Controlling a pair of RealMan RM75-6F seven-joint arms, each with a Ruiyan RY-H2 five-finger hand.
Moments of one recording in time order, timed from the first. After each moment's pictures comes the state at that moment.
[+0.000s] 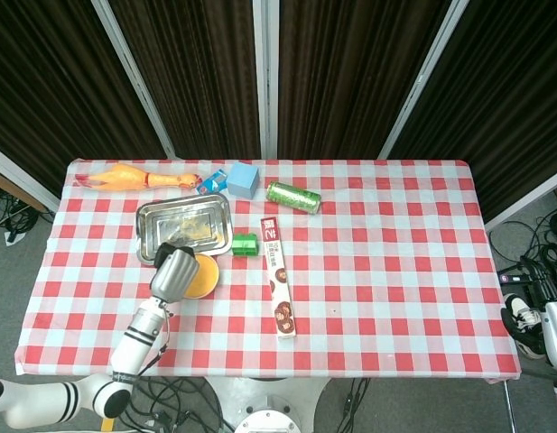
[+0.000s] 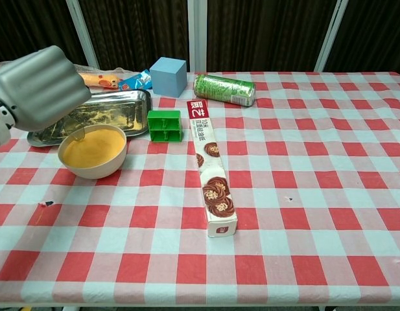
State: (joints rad) left arm -0.63 -1.63 -0.05 -1.49 1.25 1.29 1.65; right arm 0.02 -1.02 0.08 -1.63 -1.53 1.57 0.20
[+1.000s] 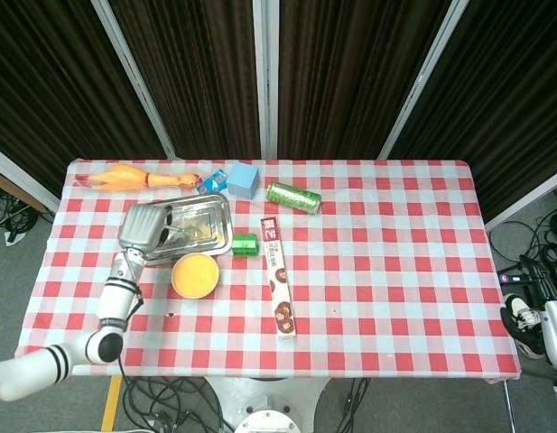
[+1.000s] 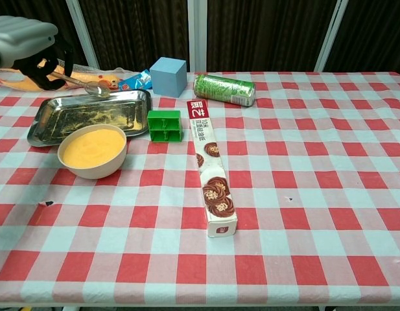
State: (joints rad) left arm -0.69 -1.55 -0.33 -1.33 0.95 0.97 0.60; right arm 0.03 -1.01 0.08 -1.63 -1.53 1.56 0.21
